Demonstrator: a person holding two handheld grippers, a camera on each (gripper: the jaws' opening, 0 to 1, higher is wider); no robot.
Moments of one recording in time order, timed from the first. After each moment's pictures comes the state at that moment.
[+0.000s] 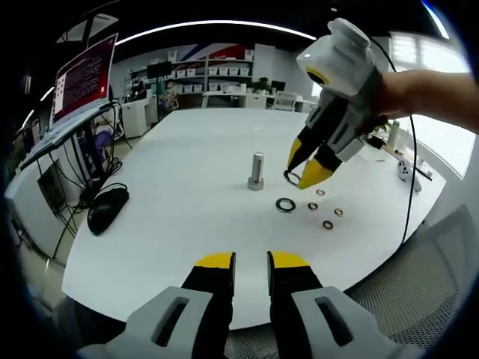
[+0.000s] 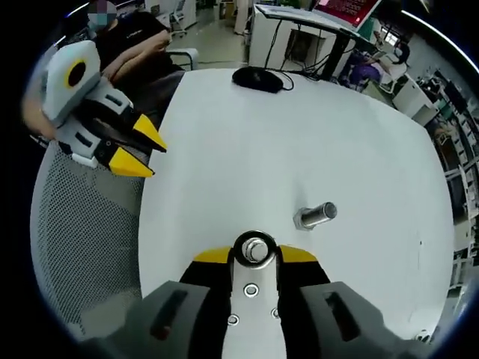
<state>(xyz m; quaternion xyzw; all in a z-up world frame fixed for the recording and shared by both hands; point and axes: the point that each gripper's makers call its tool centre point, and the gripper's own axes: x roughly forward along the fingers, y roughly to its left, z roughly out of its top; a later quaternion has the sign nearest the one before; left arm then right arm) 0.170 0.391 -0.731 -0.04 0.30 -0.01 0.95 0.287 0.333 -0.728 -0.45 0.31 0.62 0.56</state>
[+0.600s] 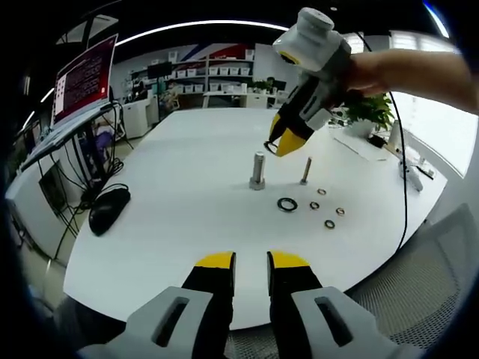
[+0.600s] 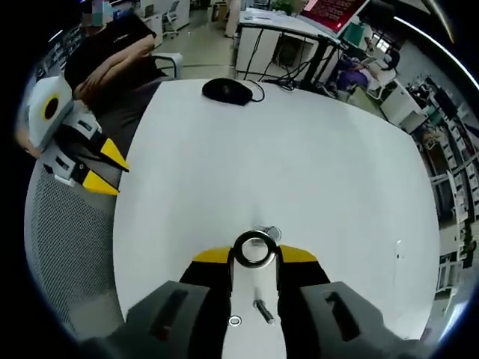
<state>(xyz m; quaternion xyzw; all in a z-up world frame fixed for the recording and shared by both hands) 0.170 0.392 -0.732 -0.04 0.30 0.00 0.95 0.336 0.364 -0.711 -0.47 0.29 0.60 0.58</state>
